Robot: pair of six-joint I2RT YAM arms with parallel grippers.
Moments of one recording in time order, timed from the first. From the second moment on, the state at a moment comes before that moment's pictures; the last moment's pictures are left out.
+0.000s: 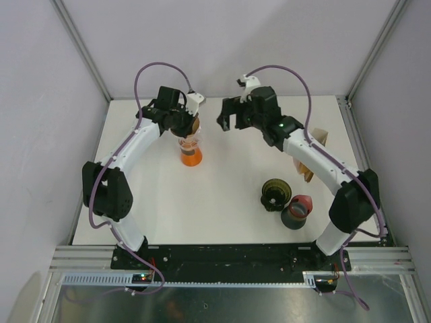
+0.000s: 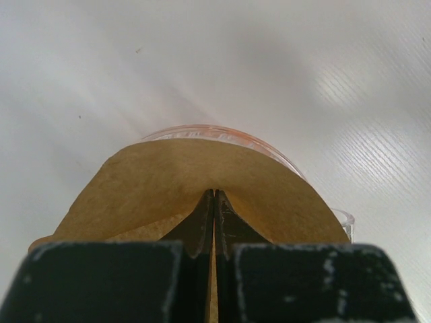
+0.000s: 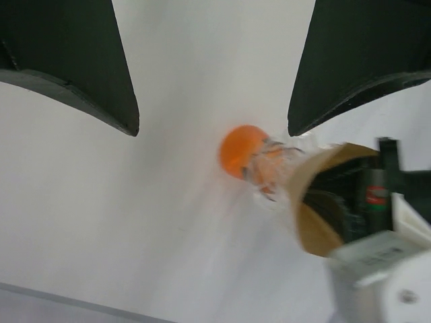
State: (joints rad) left arm -0.32 1.74 1.57 -0.67 0.24 0.33; right arm 0.58 1.64 1.52 -0.26 -0.06 0.25
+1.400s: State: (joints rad) left arm -0.30 1.74 1.59 -0.67 0.31 0.33; right arm 0.65 1.97 1.55 0.07 -0.26 0.59
